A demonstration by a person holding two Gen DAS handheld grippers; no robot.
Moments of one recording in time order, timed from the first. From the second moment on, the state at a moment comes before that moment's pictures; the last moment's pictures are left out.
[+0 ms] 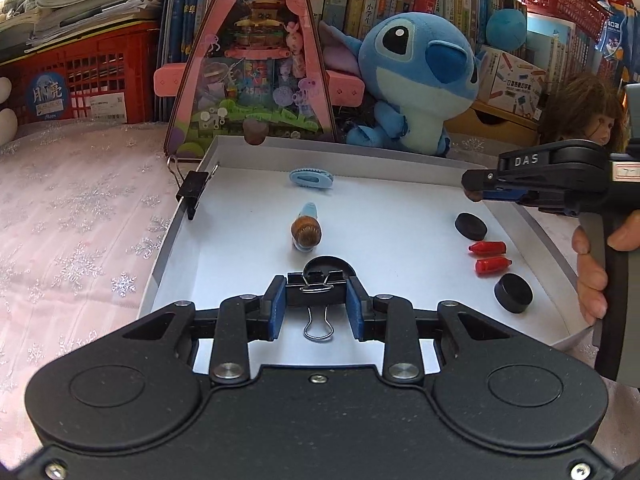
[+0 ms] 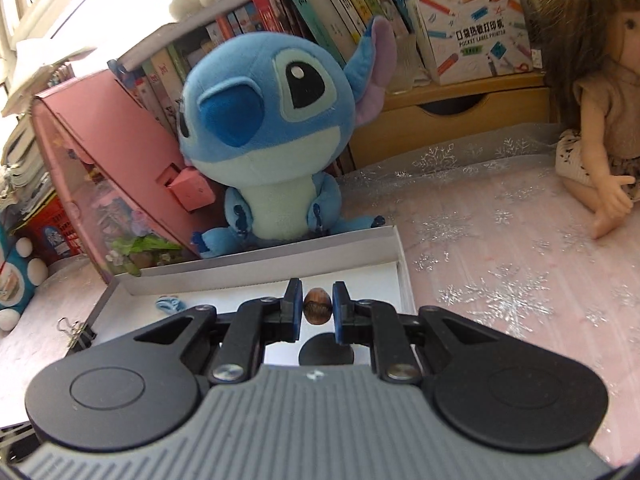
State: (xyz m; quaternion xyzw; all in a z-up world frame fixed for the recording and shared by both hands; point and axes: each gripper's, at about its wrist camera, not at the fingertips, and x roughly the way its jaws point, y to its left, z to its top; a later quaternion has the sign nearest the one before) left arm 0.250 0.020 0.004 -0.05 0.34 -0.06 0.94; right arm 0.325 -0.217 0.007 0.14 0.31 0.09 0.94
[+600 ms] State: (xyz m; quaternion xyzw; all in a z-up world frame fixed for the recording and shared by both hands) left arm 0.260 0.013 0.006 -0.04 0.34 -0.05 0.94; right arm 0.335 -0.211 0.004 0.13 0.32 0.08 0.93
